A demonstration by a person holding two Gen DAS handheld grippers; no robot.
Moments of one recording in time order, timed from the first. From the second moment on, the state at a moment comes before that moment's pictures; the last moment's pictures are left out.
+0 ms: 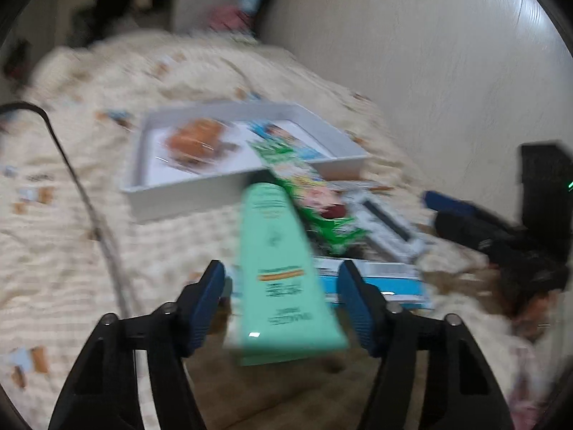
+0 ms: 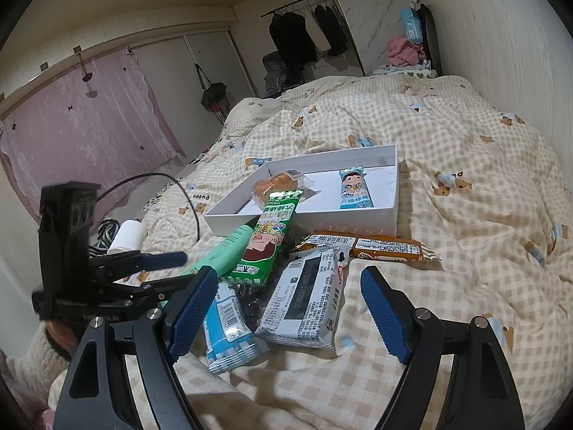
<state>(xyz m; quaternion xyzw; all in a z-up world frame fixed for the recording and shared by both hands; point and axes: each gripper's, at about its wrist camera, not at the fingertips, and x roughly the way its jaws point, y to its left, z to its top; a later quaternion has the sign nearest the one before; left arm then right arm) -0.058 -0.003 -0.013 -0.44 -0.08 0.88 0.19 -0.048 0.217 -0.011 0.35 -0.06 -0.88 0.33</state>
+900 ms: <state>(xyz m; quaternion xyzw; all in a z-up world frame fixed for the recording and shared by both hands) -0.095 0.017 -0.014 -0.52 -0.01 0.85 0.13 -0.051 0.222 -0.016 0.35 -0.08 -0.87 0.33</state>
